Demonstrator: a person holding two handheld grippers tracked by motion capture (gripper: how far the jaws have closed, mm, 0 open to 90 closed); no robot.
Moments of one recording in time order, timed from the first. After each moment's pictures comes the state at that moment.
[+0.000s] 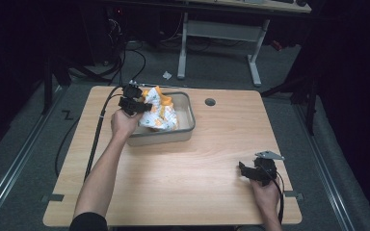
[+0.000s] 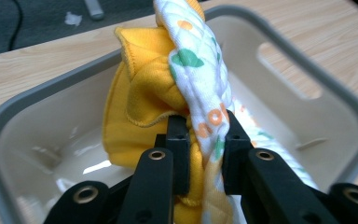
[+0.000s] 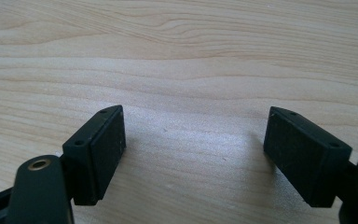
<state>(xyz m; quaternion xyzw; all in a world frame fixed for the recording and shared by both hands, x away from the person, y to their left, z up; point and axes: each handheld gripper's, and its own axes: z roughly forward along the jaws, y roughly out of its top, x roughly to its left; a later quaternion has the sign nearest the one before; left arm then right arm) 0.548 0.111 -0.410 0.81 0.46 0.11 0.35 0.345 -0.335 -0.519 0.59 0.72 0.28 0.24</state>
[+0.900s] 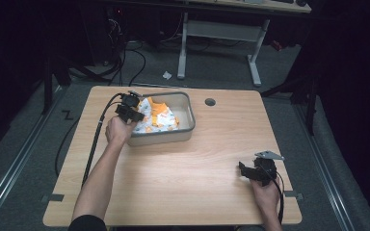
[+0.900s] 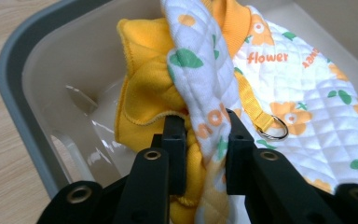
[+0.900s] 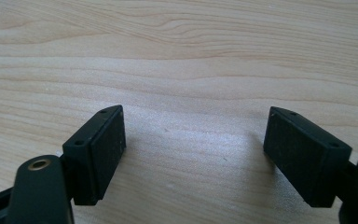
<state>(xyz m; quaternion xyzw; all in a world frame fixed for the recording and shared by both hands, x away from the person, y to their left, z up) 0.549 0.117 -0.445 0.83 0.48 0.12 0.25 0.345 -0.334 -0.519 0.59 0.72 0.28 0.24</state>
